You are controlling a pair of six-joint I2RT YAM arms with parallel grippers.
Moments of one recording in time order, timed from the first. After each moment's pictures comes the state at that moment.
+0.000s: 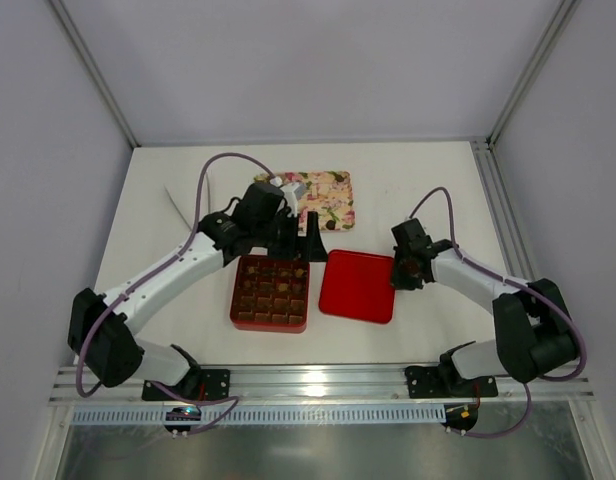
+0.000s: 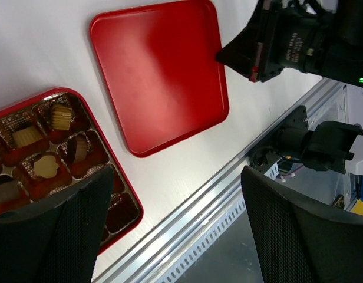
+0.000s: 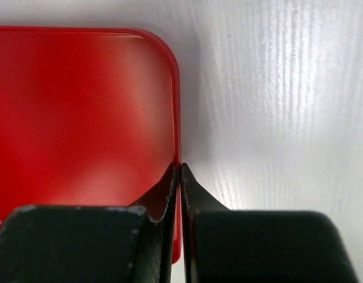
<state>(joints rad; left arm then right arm) -0.70 1.37 1.20 -0.58 0.30 -0.55 0.38 1.40 0.71 -0.49 0.09 0.60</state>
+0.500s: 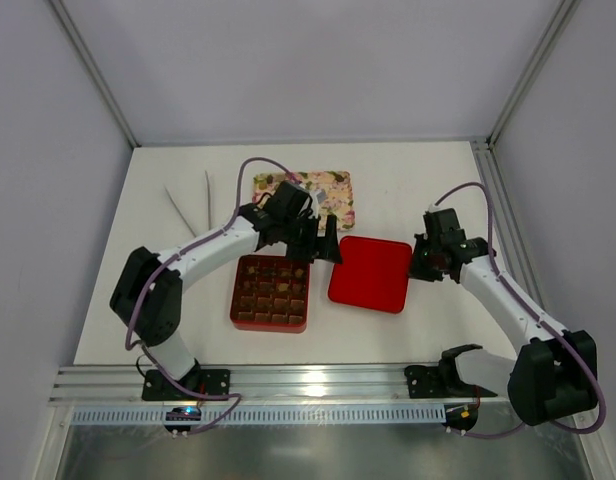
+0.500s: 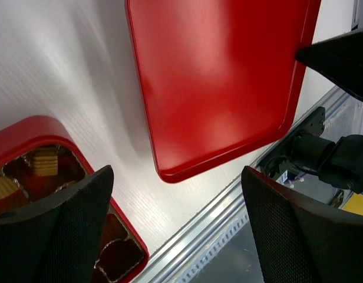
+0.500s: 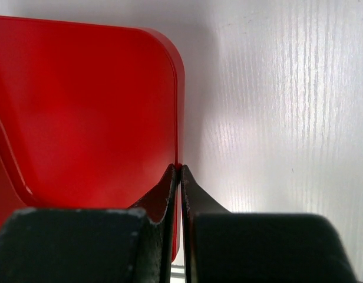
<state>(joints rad) -0.70 1.67 1.27 -0.50 0.38 -0.55 0.24 1.16 0.78 -0.68 0.00 0.49</state>
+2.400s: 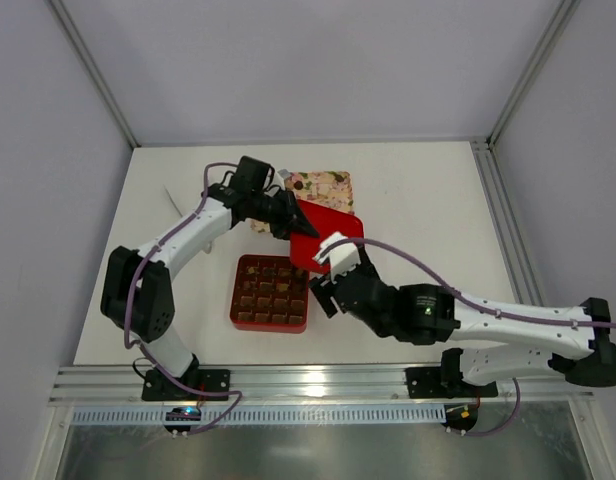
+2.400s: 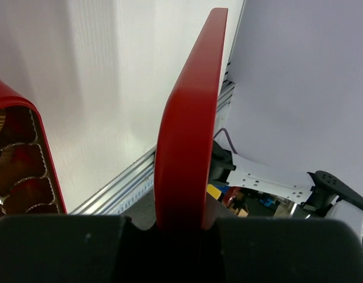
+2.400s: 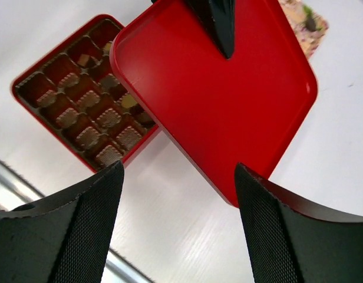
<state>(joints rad) -0.47 1.67 1.34 -0.53 0.73 -0.90 1.31 1.05 1.01 -0.54 0.65 0.29</state>
